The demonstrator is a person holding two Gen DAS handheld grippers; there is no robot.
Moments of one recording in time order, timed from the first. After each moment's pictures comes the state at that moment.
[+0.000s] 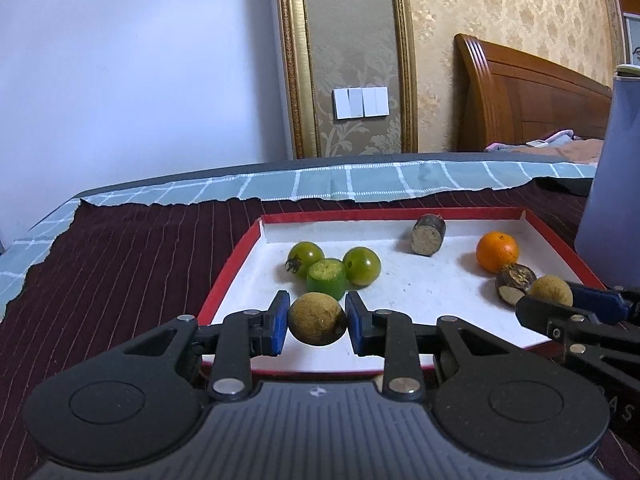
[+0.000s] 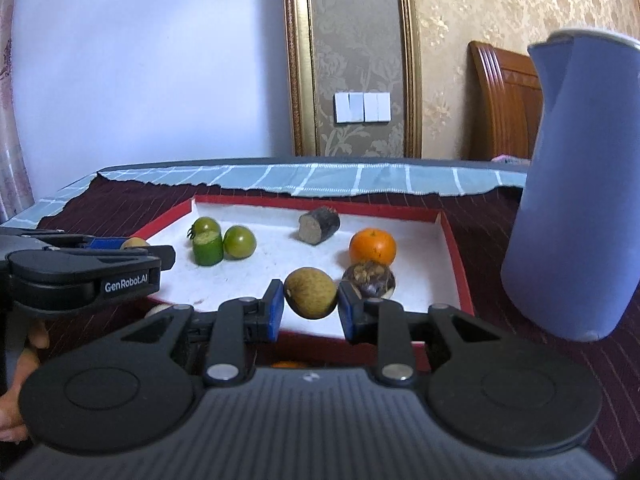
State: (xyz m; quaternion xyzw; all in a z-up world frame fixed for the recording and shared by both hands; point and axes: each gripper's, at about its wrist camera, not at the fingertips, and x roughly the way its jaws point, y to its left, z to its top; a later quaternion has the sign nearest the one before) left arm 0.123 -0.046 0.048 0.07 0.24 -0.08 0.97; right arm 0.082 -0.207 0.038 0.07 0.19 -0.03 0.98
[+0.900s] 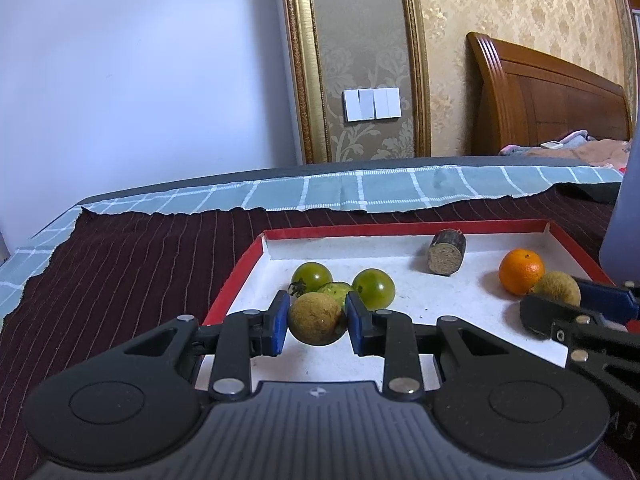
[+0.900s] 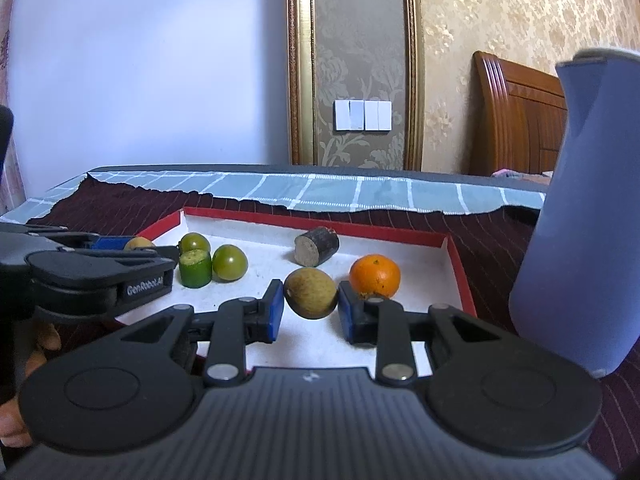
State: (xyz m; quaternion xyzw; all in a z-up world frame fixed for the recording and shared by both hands) left arm 0.150 -0.054 0.047 0.07 0.24 -0.06 0.97; right arm 0.111 -0.207 0.043 0.05 0.19 -0.04 0.98
